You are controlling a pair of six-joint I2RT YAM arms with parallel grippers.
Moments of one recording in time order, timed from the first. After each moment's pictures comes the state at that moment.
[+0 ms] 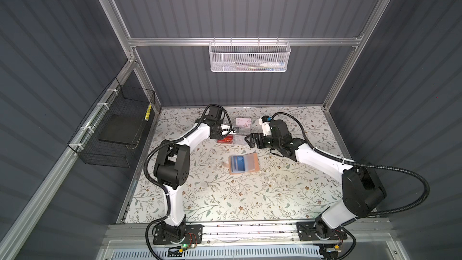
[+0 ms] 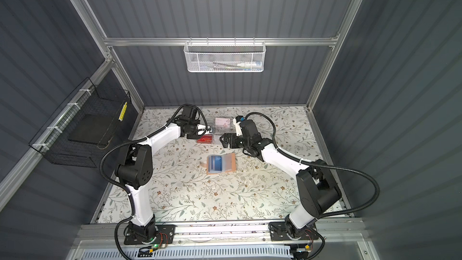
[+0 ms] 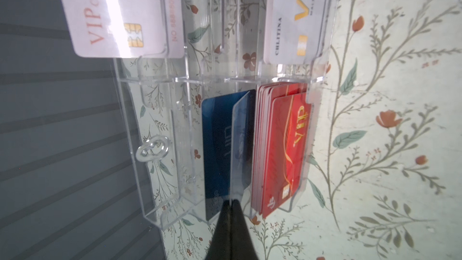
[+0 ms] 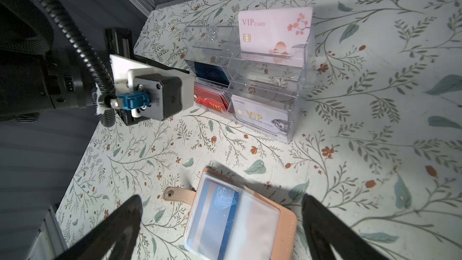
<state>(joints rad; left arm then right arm) -0.39 1.99 1.54 -0.49 -0.01 1.37 0.56 1.58 1.06 -0.08 -0.22 0.46</state>
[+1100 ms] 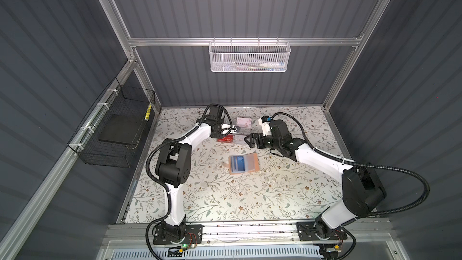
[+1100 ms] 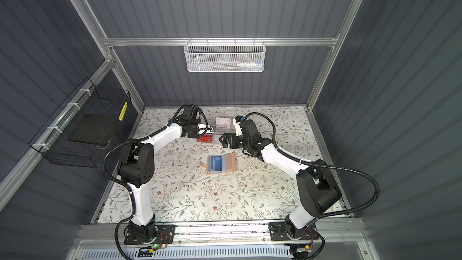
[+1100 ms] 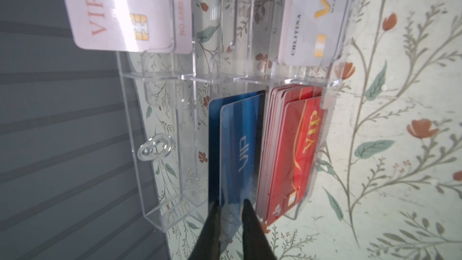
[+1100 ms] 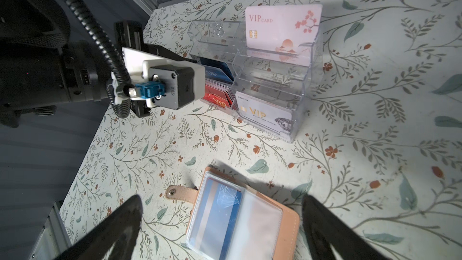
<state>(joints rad) -0.39 2.02 1.56 -0.45 -0.01 1.36 0.56 1.58 1.06 -0.08 -0.23 0.46</state>
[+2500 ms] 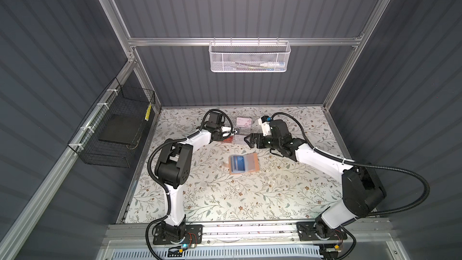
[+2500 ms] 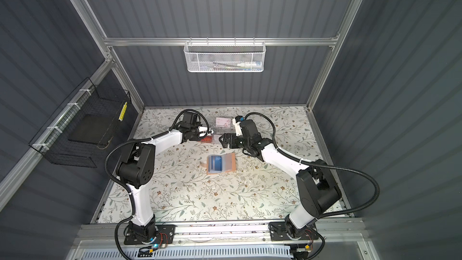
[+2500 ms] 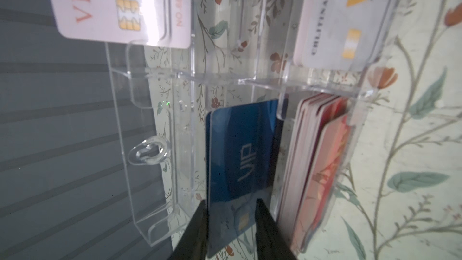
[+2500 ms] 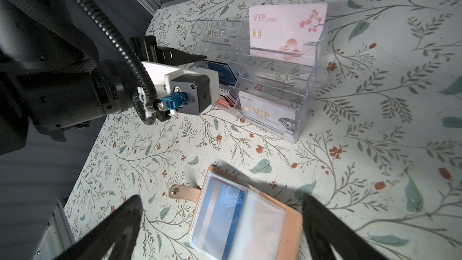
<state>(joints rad) -0.39 1.99 1.38 -0.17 -0.04 1.33 0.56 1.58 1.06 -0.07 -0.24 0.47</state>
